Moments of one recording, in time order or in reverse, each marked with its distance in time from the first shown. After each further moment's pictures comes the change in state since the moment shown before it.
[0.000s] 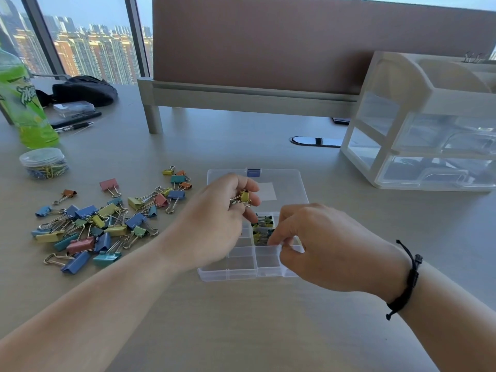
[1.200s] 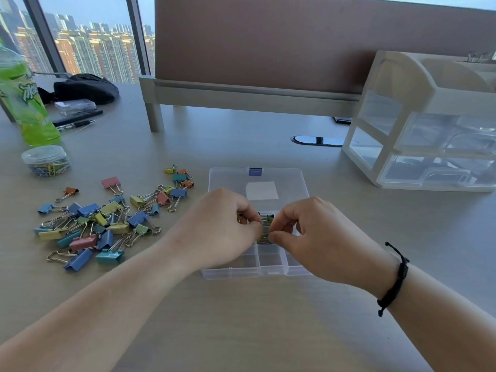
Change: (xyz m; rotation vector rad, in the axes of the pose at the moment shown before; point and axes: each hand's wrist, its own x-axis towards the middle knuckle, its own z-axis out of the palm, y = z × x) left_hand 0.000 -0.002 0.001 0.311 -0.048 -0.019; right_hand 0.010 0.002 0.015 0.343 0.153 0.161
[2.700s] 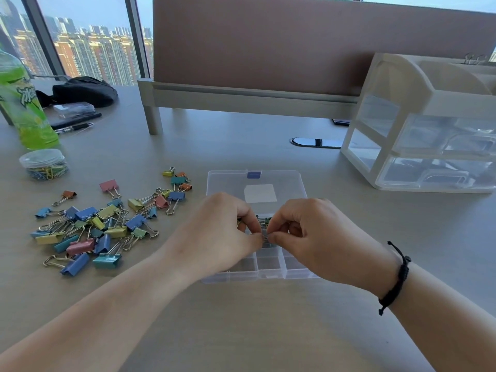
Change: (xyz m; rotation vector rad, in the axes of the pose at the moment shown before) left_hand -0.002 0.000 0.003 0.014 0.031 0.042; right_hand 0.002 0.001 -0.006 -0.018 0.005 -0.139
